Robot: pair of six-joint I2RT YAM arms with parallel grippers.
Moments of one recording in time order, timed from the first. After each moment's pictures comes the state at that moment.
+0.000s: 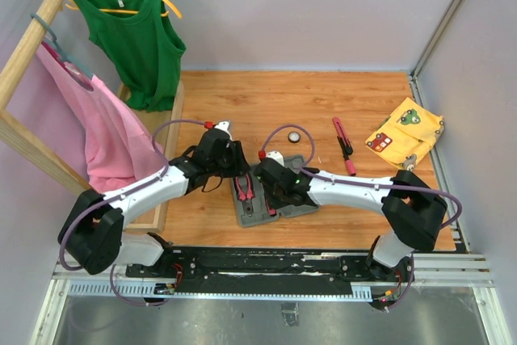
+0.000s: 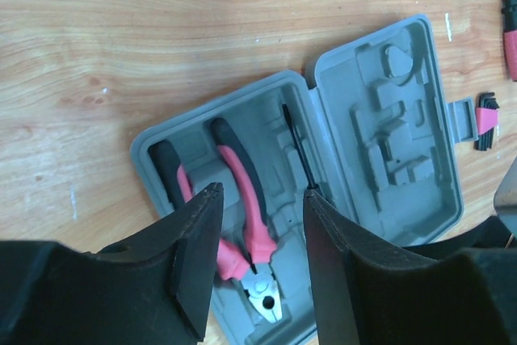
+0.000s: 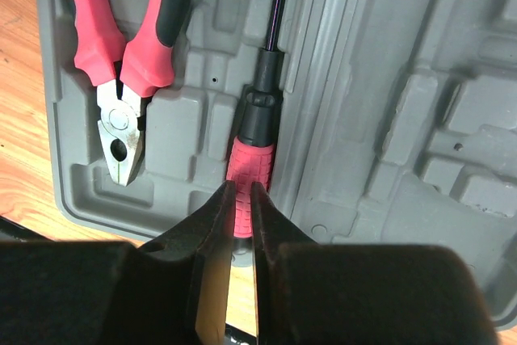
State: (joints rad) left arm -0.62 1.29 0.73 -0.15 -0.04 -0.62; right arm 1.05 1.60 0.95 -0.41 0.18 0.62
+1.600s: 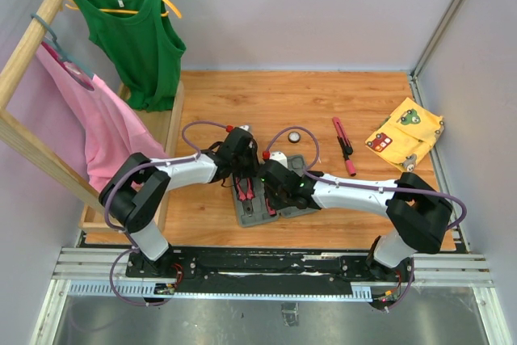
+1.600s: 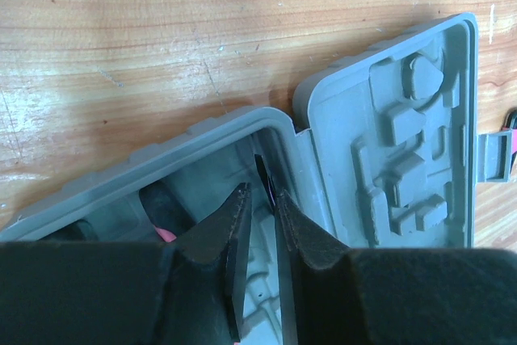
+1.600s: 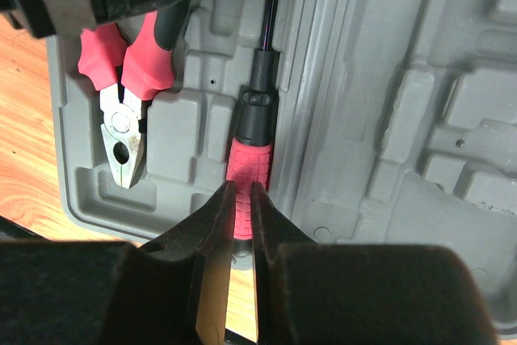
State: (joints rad) left arm -0.67 1.66 0.85 -0.02 0.03 -0.73; right arm 1.05 1.56 0.89 -0.34 0.19 0.65
